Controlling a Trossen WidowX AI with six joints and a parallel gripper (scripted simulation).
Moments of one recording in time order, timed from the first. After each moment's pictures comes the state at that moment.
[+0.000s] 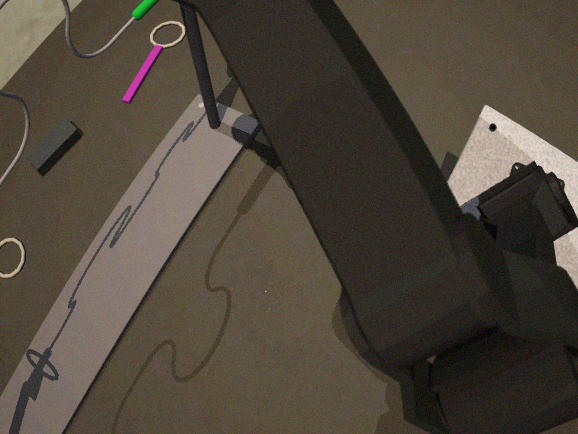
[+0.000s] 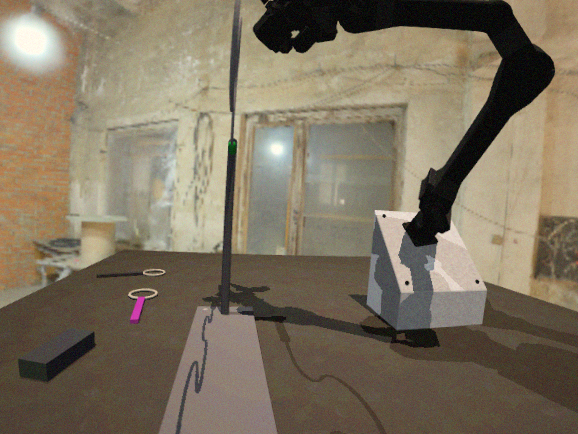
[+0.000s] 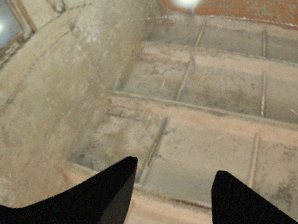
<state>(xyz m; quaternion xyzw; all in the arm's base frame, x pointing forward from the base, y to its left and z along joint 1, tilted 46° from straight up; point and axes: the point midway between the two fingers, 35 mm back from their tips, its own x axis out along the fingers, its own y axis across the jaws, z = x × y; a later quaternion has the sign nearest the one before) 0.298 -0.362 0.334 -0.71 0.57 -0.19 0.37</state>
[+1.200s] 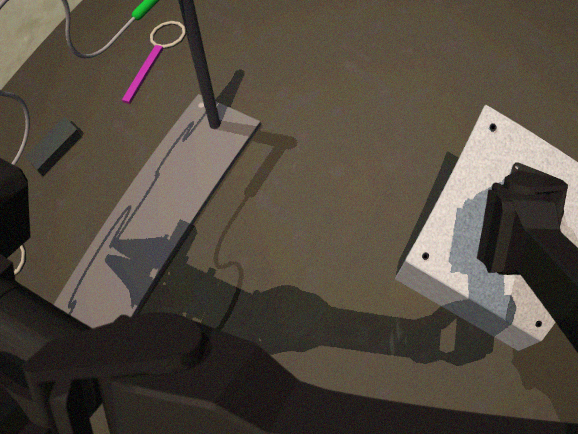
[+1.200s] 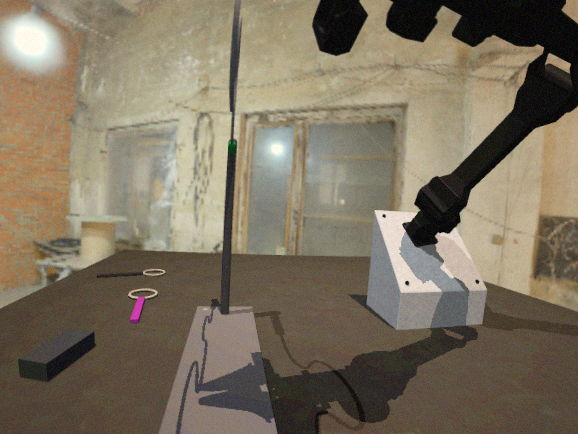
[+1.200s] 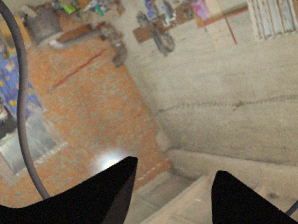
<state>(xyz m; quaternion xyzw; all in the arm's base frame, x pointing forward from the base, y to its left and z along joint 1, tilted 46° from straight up) 0.361 0.016 0.474 -0.76 -0.01 -0.11 0.64</state>
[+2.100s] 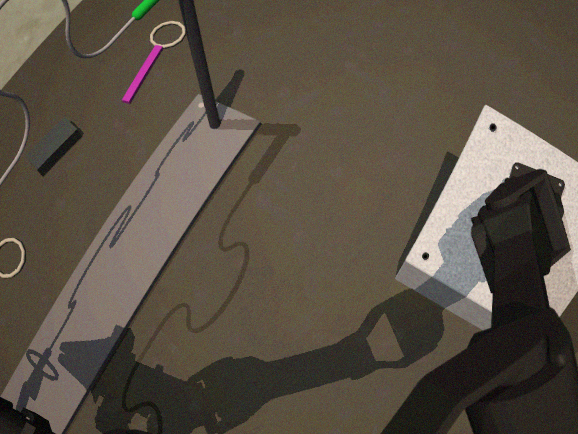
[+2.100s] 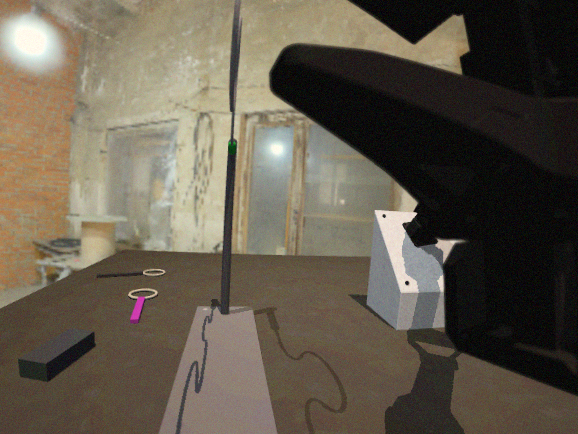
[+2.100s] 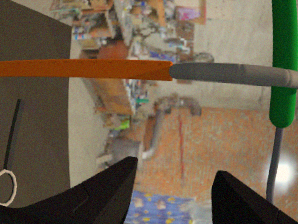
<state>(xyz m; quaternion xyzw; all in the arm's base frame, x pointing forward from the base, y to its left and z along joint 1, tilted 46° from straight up) 0.390 0.200 0.443 -0.31 -0.07 -0.01 0.95</state>
